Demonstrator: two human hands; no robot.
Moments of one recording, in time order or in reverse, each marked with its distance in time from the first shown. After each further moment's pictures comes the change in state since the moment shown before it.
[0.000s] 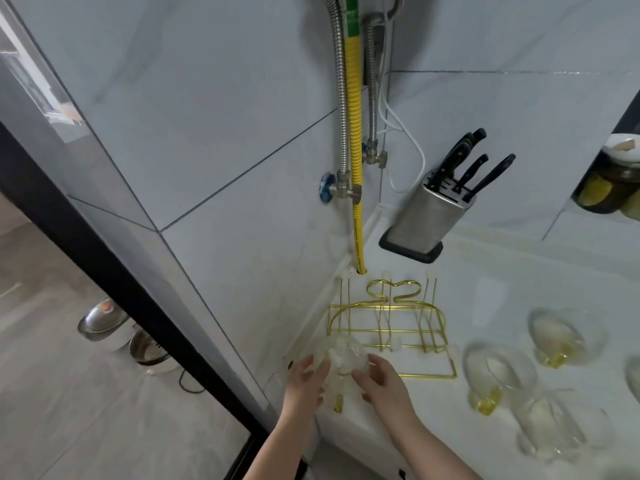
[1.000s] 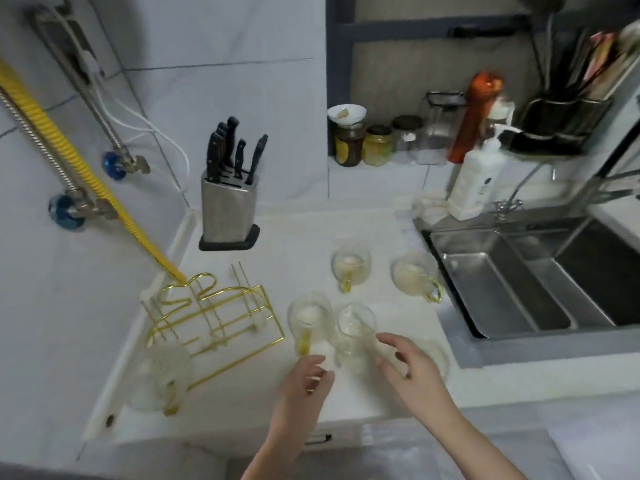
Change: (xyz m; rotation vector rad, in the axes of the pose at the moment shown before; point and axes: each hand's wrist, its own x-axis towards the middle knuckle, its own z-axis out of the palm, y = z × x) left_hand -0.124 -0.055 0.184 0.559 -0.564 0.384; right_hand -0.144 0.071 -0.248 -0.227 0.519 -0.197
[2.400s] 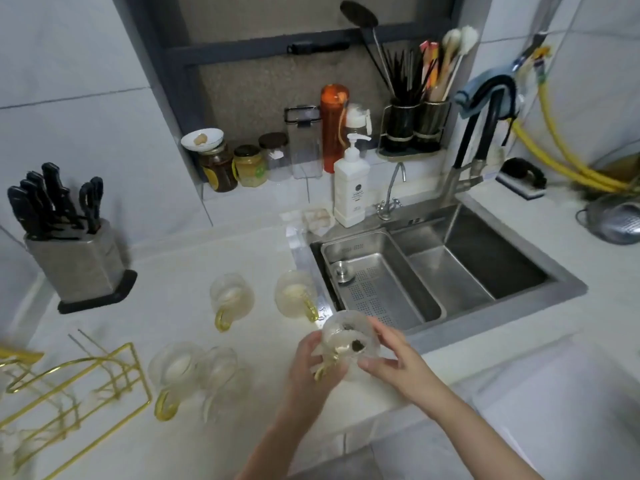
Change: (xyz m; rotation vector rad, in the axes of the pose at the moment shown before) left_hand 0.023 0.093 0.228 -0.111 -0.232 0.246; right_hand 0.009 0.110 -0.205 0.398 -0.045 0.127
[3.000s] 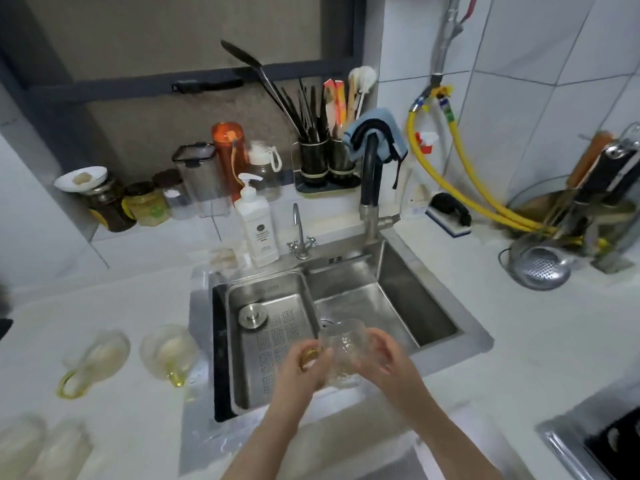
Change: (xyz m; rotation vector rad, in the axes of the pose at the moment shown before) left_hand 0.085 0.078 0.256 -0.072 -0.022 -0.146; right_hand 0.031 0.024 -0.264 -0.051 0.209 -0.023
